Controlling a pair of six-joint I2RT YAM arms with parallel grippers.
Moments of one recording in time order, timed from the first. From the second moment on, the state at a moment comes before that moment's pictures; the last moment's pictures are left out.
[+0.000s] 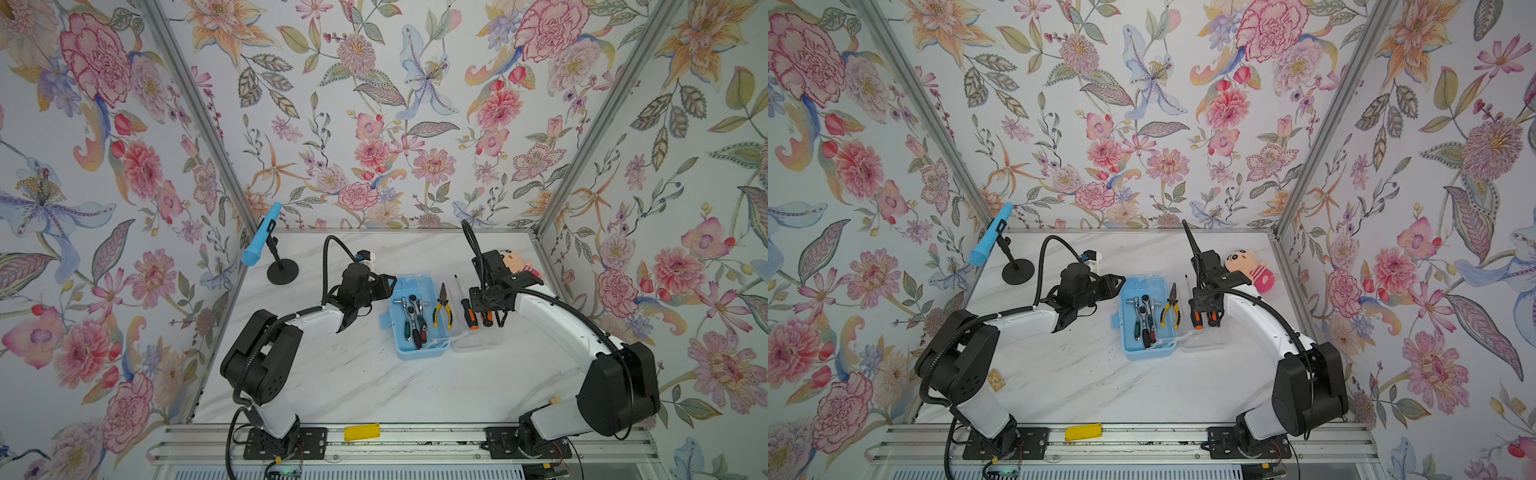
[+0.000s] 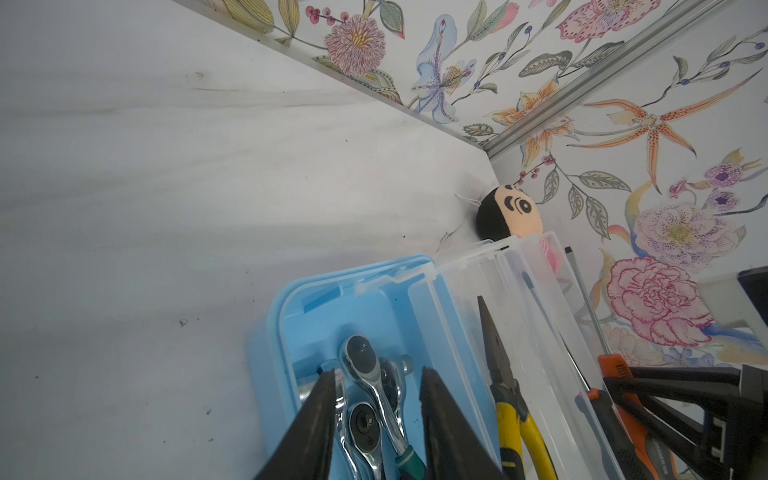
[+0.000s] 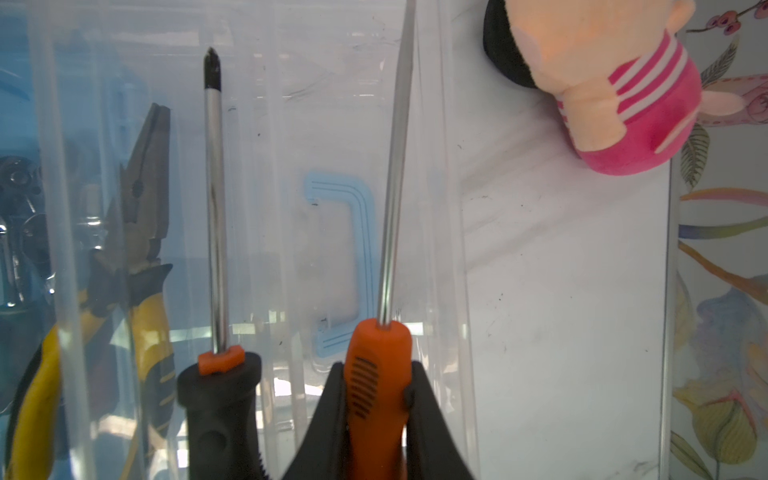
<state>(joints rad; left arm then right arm) -0.53 1.71 0.92 0.35 0.18 -0.68 0.38 1.48 1.17 -0.83 0.26 0.21</state>
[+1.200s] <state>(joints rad) -0.55 1.84 1.14 0.04 0.05 -0.47 -0.02 0.84 0.70 -0.71 -0.08 0.61</state>
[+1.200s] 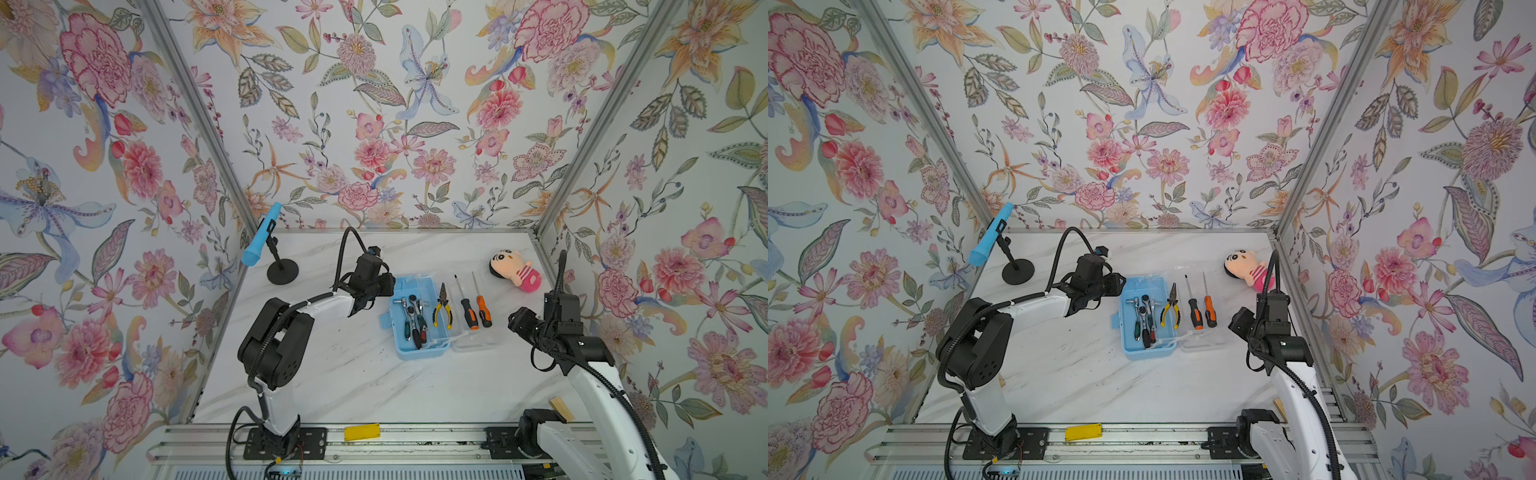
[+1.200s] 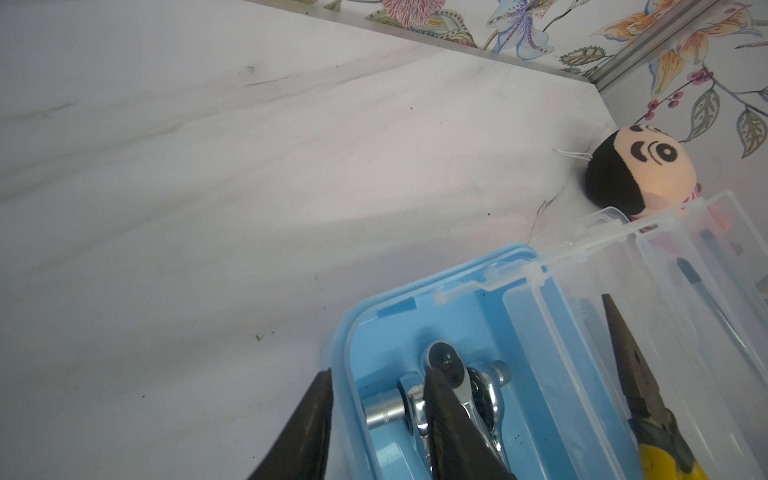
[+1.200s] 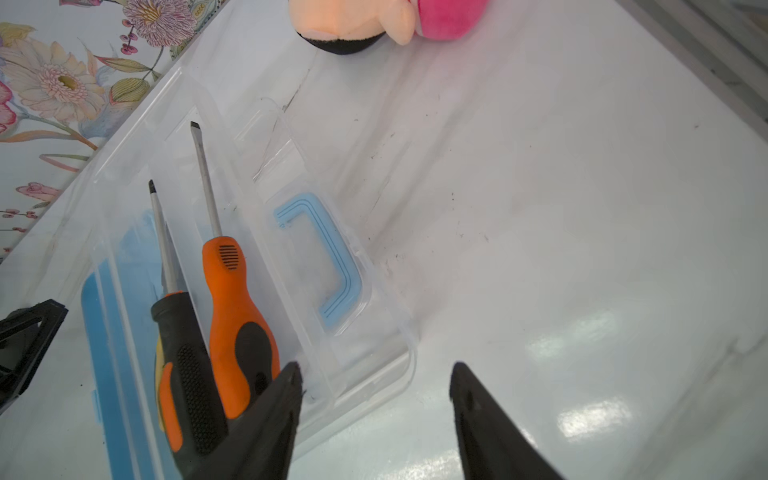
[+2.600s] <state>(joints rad) -0.55 1.94 1.14 0.11 0.10 -0.46 -0.10 0.94 0.39 -0.26 -0.32 0.55</state>
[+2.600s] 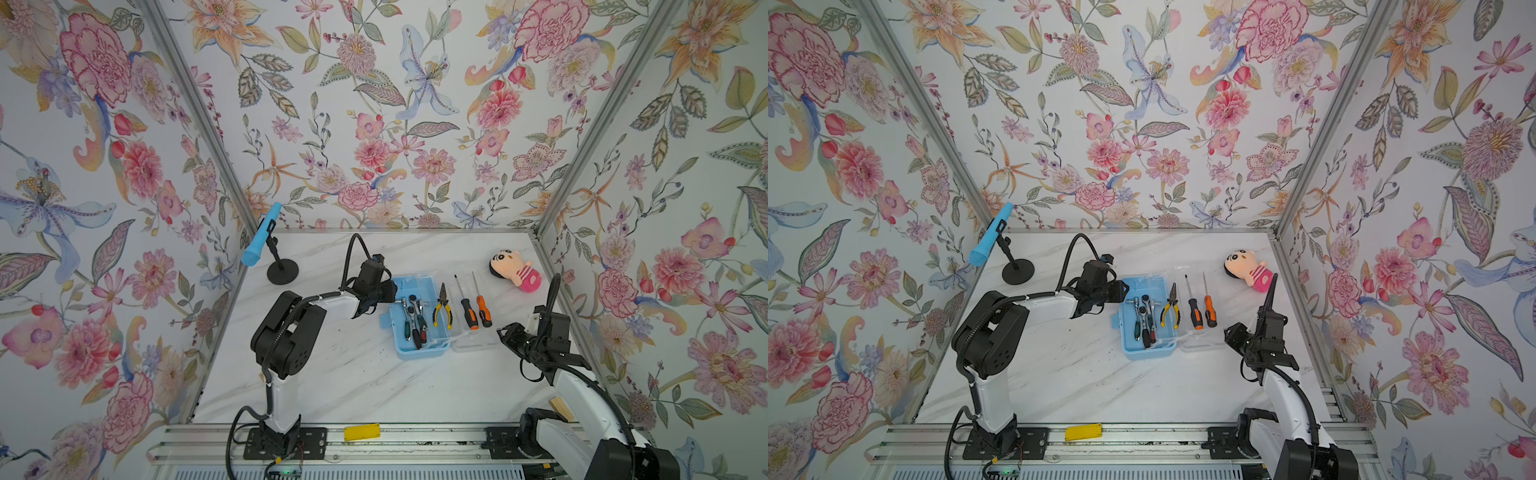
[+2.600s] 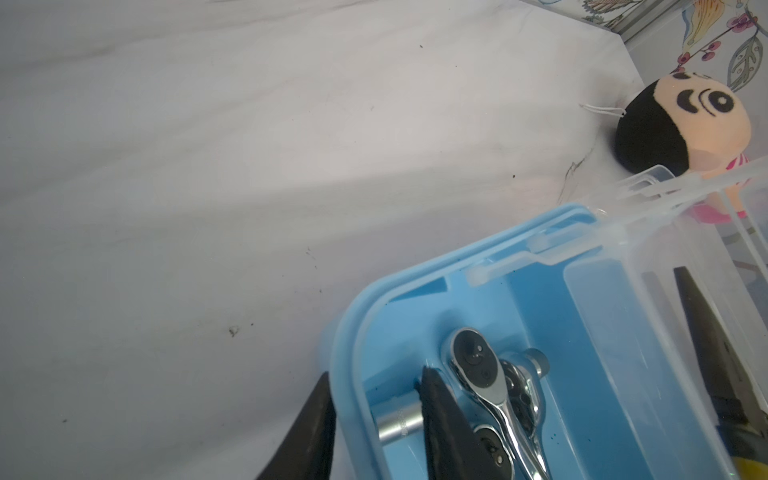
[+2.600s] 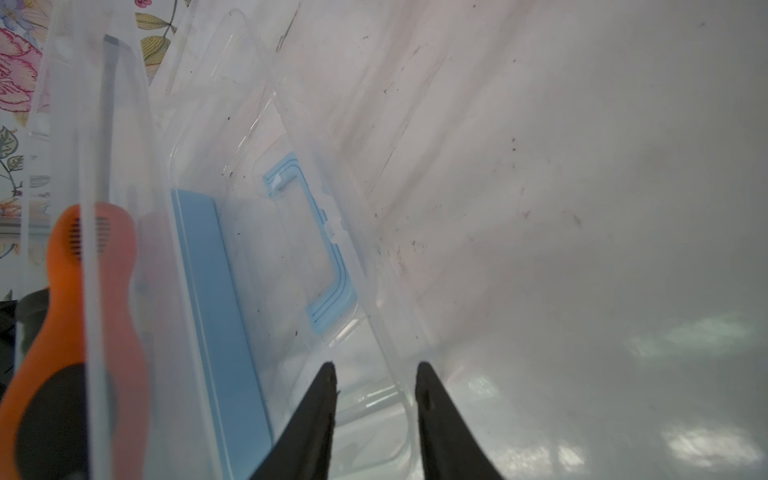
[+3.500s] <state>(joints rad) -0.55 1.94 1.14 0.11 0.11 -0.46 -0.01 1.01 0.34 -0.18 -0.17 0.50</state>
